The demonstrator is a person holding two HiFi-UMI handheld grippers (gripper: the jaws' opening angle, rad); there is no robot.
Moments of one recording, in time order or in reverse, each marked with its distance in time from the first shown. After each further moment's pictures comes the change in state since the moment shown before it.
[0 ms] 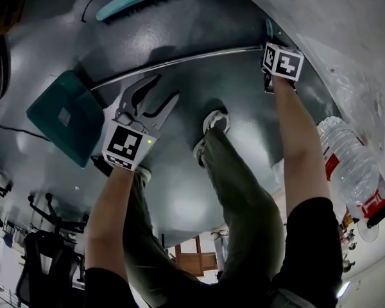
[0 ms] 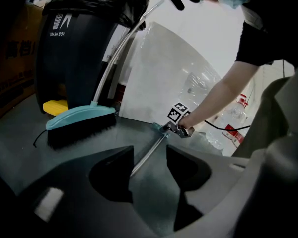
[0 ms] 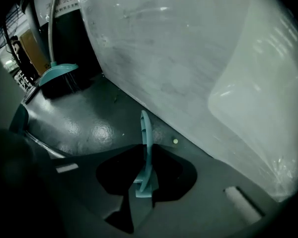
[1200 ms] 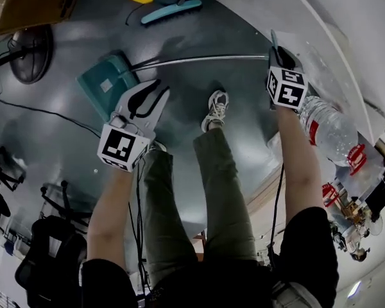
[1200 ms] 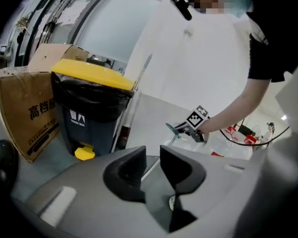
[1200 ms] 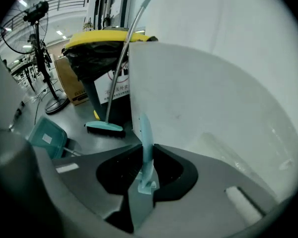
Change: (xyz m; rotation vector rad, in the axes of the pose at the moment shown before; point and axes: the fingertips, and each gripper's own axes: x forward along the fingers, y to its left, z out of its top) left arm -0.221 -0.058 0.183 0.045 -0.145 0.062; right arm -0.340 0.055 0.109 -0.135 -0.241 -0.066
